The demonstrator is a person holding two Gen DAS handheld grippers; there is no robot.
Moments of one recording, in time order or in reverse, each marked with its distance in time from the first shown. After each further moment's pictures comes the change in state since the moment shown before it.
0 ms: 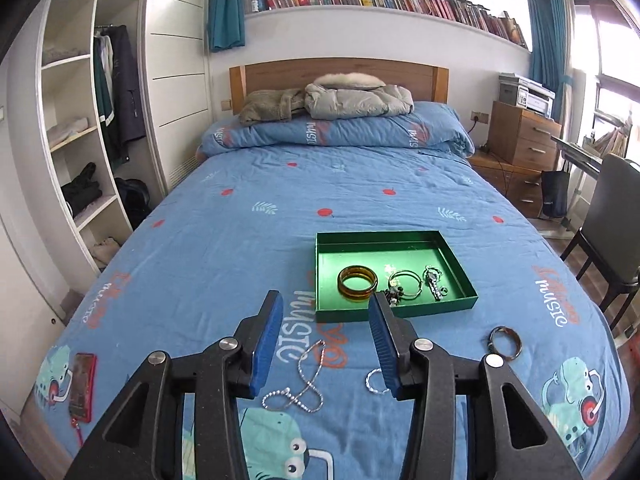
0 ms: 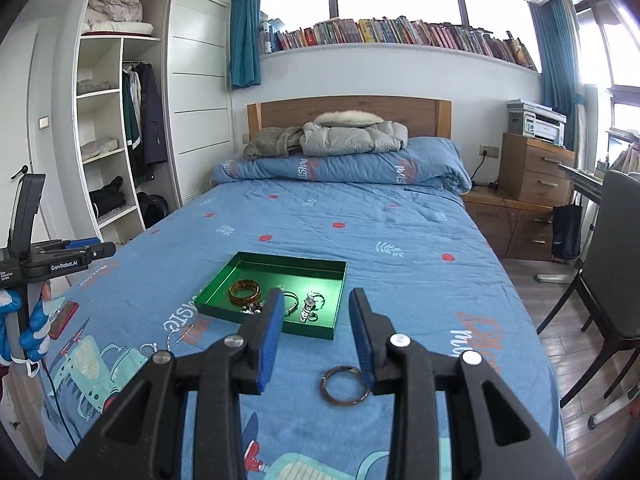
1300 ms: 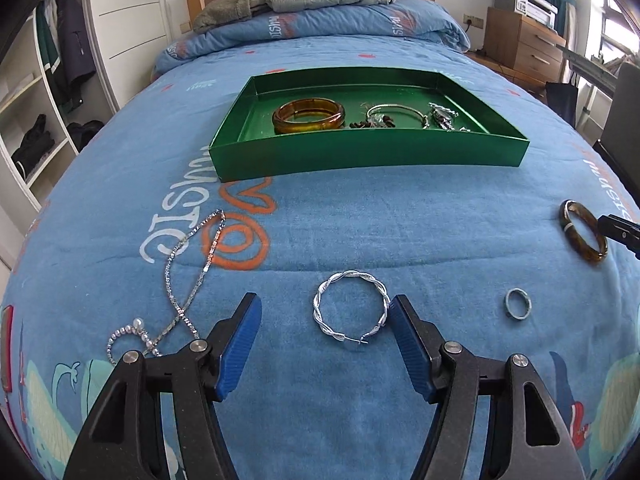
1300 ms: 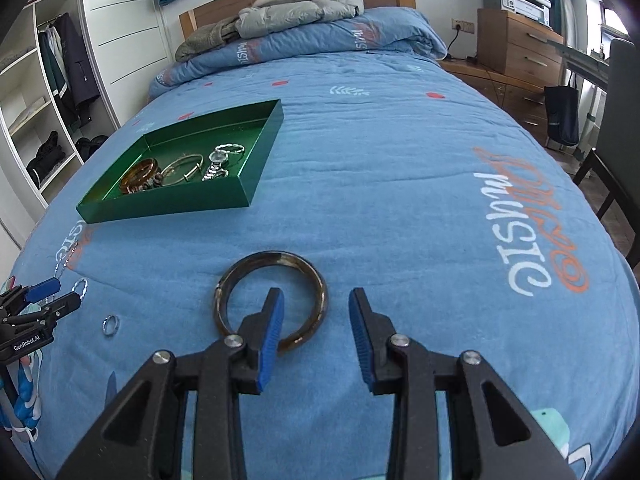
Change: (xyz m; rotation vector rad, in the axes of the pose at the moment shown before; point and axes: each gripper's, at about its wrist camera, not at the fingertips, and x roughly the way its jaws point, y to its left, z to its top) left arm 0.205 -0.068 -0.140 0.075 0.291 -0.028; right arm 0.210 -0.080 -0.152 0.153 0.385 -0.073
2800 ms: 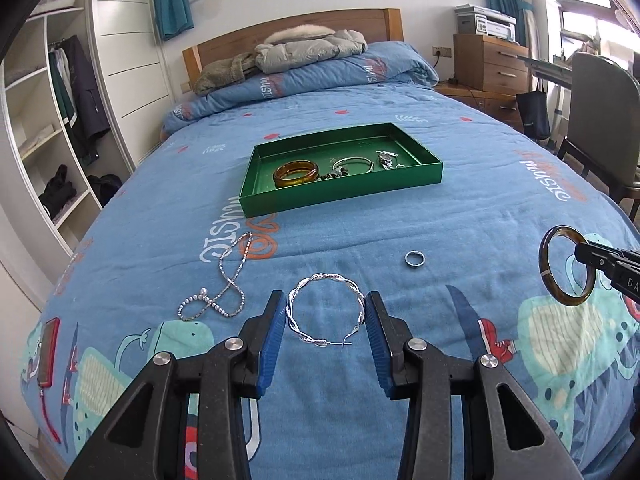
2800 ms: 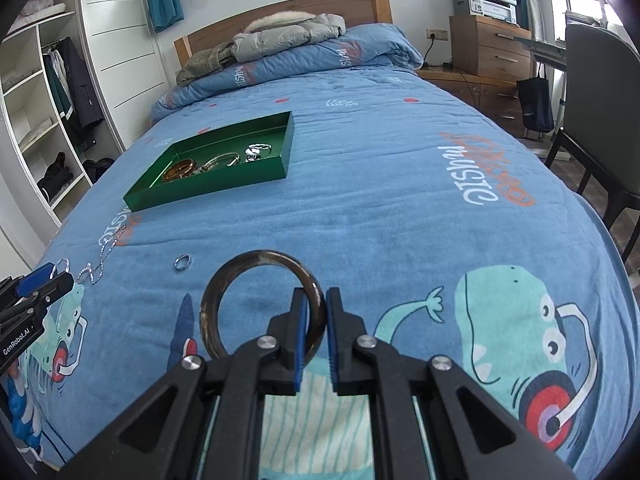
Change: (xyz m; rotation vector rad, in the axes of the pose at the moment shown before) left arm -0.147 -0.034 -0.051 0.095 -0.189 0.034; right arm -0.111 0.037 -0.079 0.091 -0.091 -0.020
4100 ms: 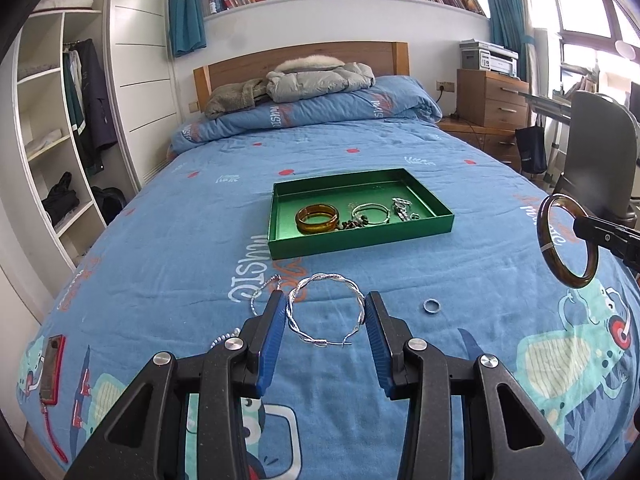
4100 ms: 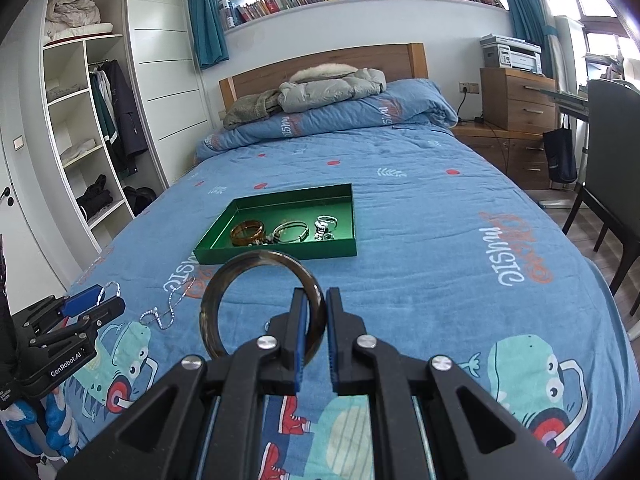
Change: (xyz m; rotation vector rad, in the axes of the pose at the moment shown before) left arm -0.011 0.047 0.032 -0.045 -0.102 -0.021; right arm -0.054 0.064 0.047 -0.071 -0.174 0.106
